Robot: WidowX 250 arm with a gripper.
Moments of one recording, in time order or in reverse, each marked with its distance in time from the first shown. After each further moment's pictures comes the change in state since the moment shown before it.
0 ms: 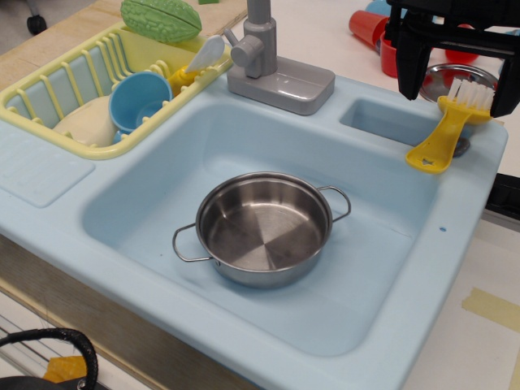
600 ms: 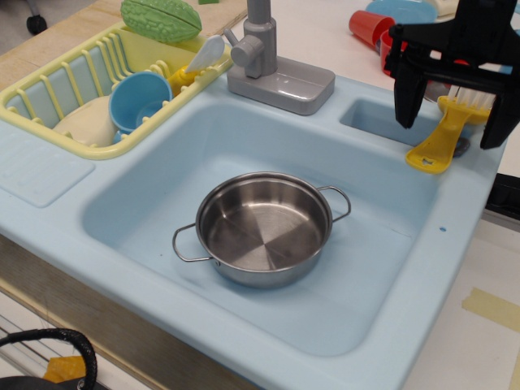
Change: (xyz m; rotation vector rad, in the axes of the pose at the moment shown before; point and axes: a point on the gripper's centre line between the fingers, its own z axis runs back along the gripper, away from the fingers) arm -0.003 -0.002 -0.029 0.026 0.071 -0.030
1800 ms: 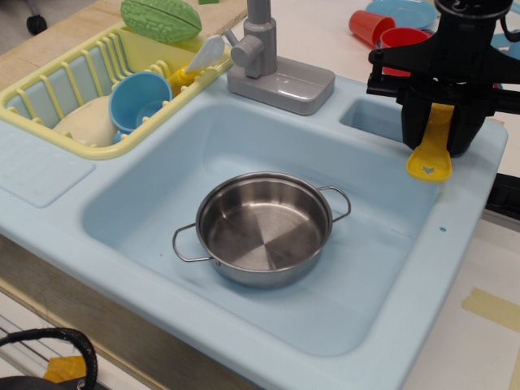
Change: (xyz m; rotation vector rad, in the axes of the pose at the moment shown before) arm -0.012 0.006 -0.001 -0.007 -0.052 0.142
